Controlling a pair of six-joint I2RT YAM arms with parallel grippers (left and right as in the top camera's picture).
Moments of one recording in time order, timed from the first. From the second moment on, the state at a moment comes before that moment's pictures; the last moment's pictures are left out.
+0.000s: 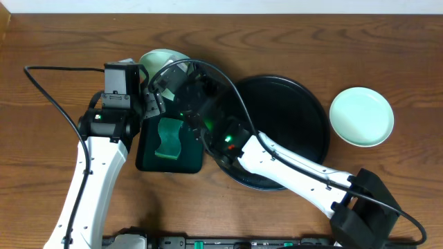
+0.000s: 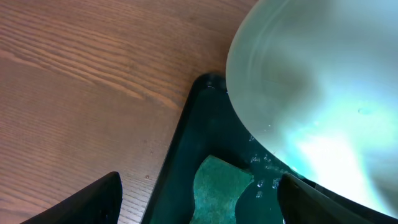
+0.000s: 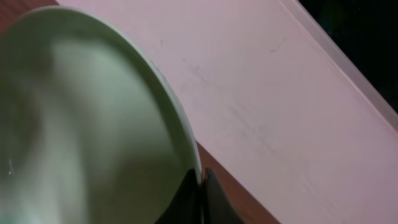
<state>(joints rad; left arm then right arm) -0.08 1.31 1.13 -0.74 -0.14 -0.33 0.96 1.82 1.41 0.12 0.72 -0.48</state>
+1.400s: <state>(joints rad) -0.08 1.31 1.13 -0.74 -0.14 -0.33 0.96 1.82 1.41 0.16 0.74 -0.56</state>
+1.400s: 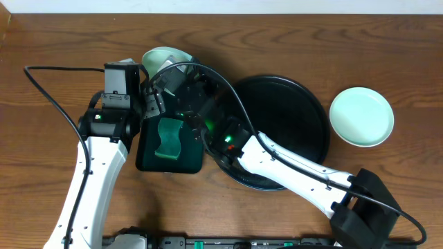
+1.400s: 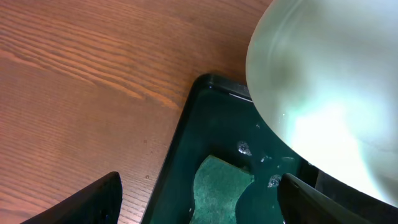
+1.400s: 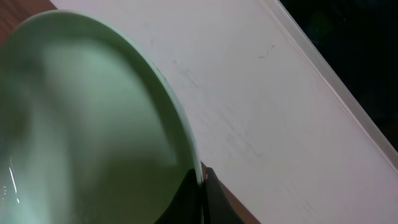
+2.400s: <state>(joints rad) -0.08 1.31 1.13 -0.74 -0.14 -0.33 0.81 1.82 1.41 -0.24 0.39 0.29</state>
